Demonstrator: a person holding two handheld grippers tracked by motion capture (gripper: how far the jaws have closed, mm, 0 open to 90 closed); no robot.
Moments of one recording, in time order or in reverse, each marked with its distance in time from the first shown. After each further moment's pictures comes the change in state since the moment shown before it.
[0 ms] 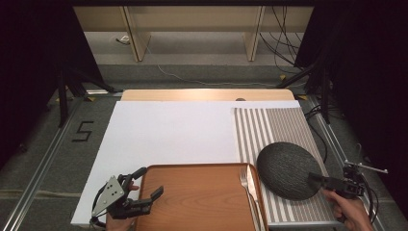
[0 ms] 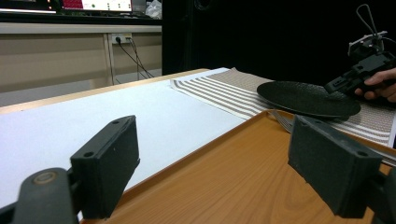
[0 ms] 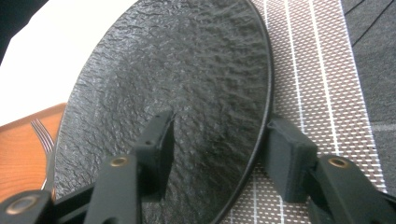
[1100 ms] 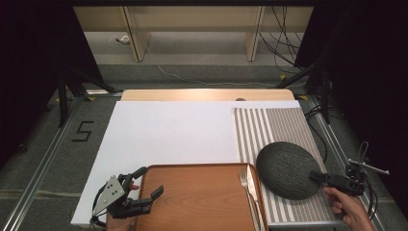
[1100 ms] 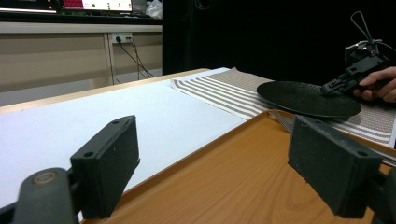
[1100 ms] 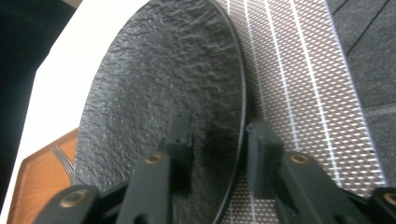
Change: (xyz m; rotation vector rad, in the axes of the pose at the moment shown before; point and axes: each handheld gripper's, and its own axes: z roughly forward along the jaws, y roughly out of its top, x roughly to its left) left arm 0.001 0.000 0.001 0.000 0.003 -0.002; right arm -0.015 0.005 0.005 -0.001 0.067 0.162
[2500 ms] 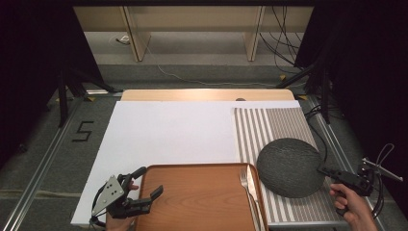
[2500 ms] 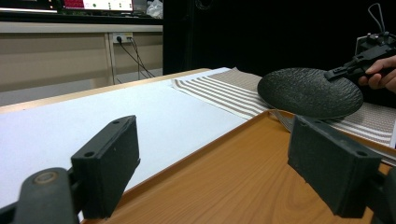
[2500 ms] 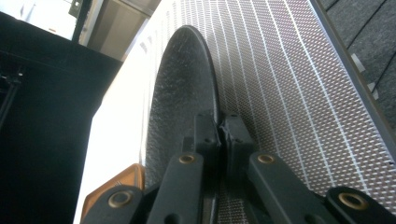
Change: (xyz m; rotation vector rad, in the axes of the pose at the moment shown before) left arm 0.001 0.000 -0.001 0.000 0.002 -0.001; right arm 0.004 0.003 -0.019 -0.143 0.135 0.159
